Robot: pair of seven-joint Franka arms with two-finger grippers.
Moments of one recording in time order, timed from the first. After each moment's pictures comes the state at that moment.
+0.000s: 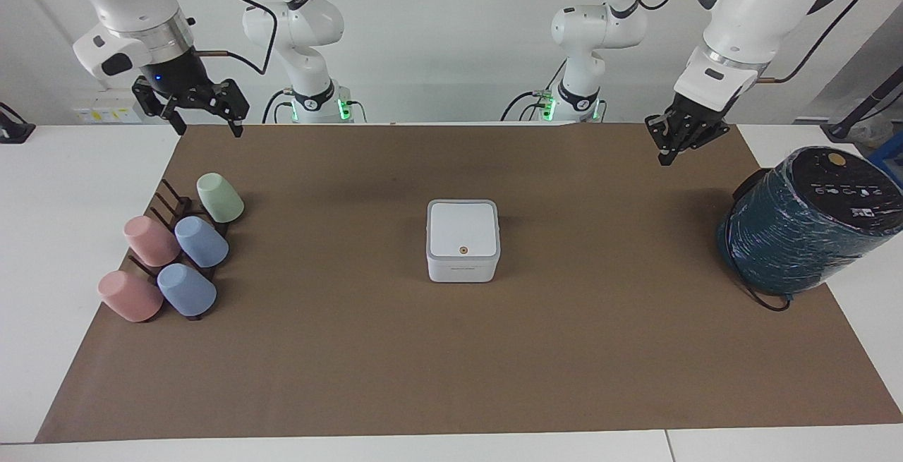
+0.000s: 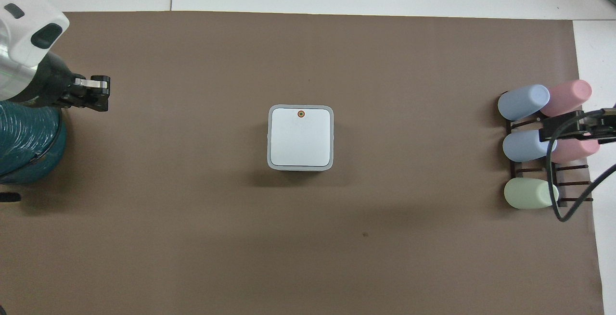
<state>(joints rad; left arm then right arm) -0.07 0.08 -0.11 -1.45 0.01 1.55 -0.11 0.04 -0.06 -0.05 -1.60 -0.02 1.53 0.05</state>
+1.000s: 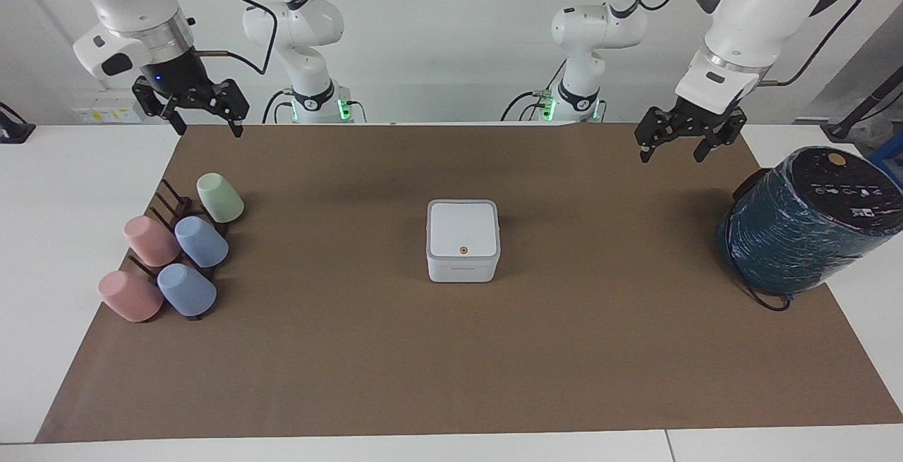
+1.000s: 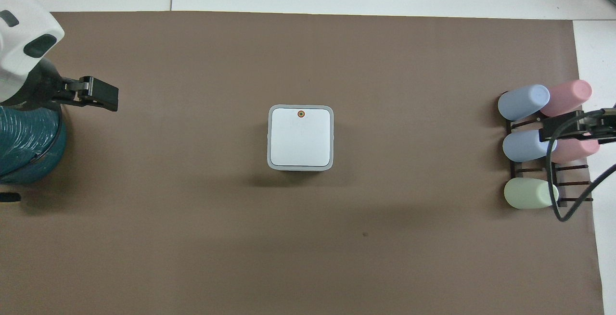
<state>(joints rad) -0.06 0.08 -0.11 -1.46 0.01 1.58 -0.10 0.04 -0.06 -0.05 -1.60 -0.02 1.53 0.05</state>
